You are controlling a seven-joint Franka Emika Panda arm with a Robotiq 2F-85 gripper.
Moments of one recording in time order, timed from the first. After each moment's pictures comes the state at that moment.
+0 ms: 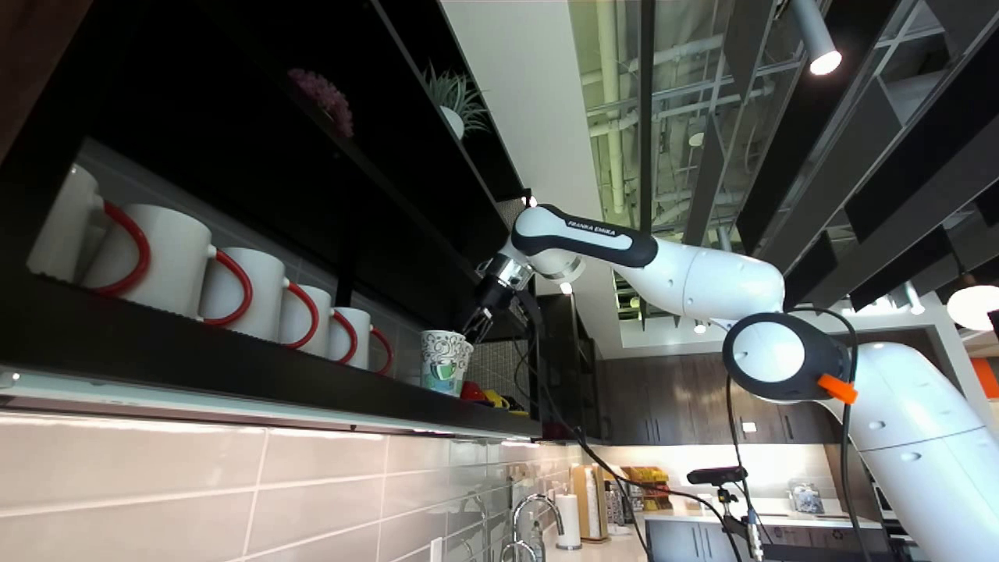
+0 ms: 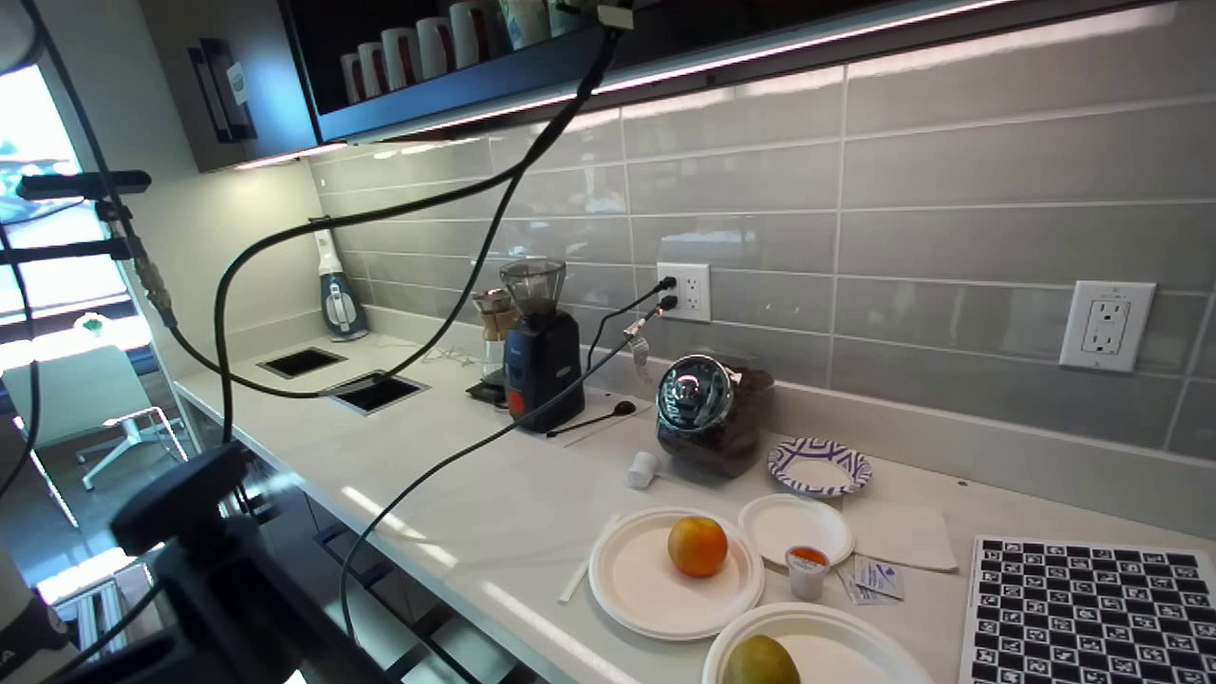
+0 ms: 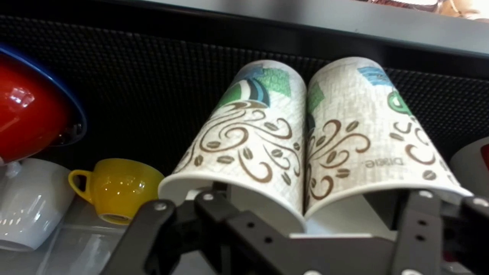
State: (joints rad) arm -0.08 0.22 -0.23 -0.88 0.25 1.72 -0.42
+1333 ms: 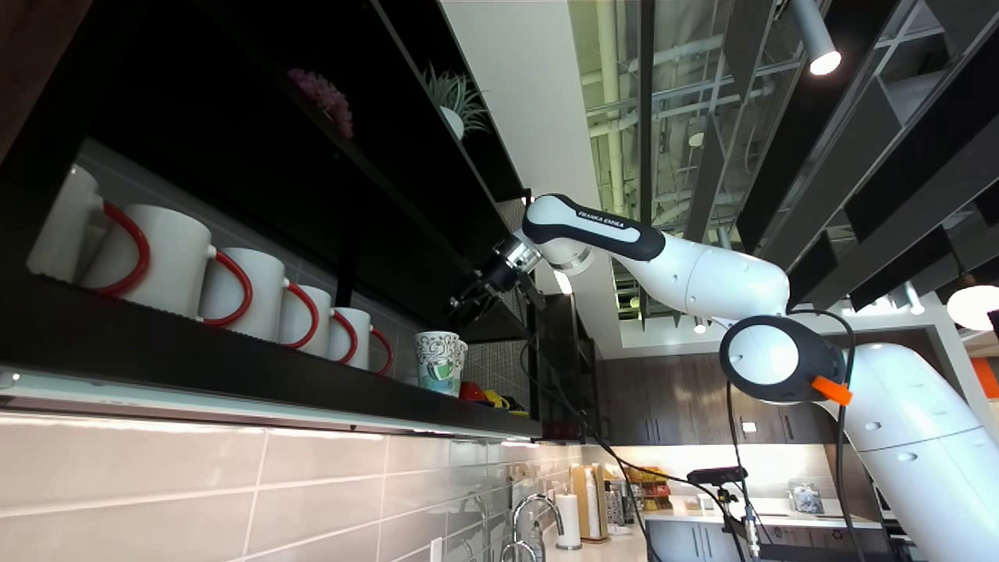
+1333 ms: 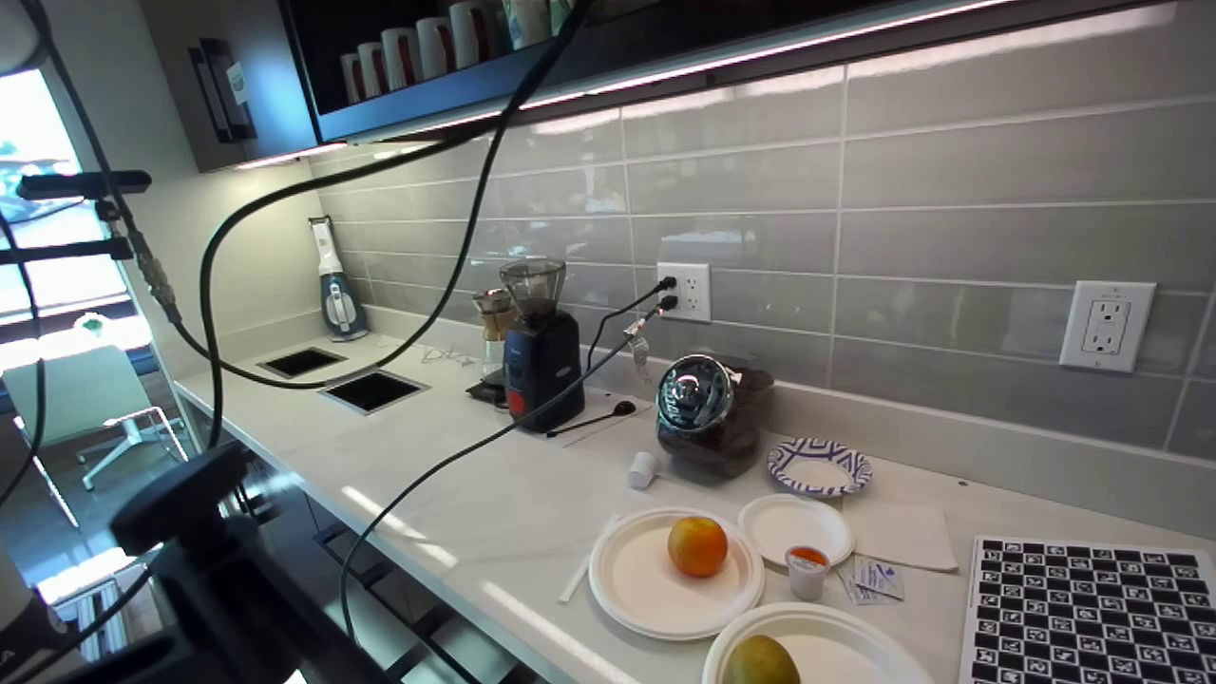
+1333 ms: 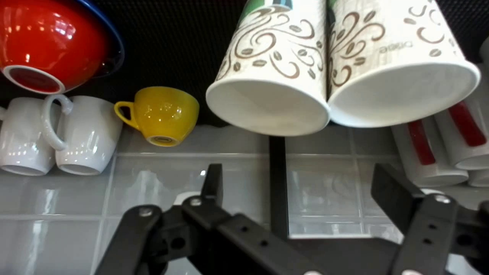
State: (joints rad) arm -0.10 0.23 -0.25 -0.81 0.31 1.86 -0.31
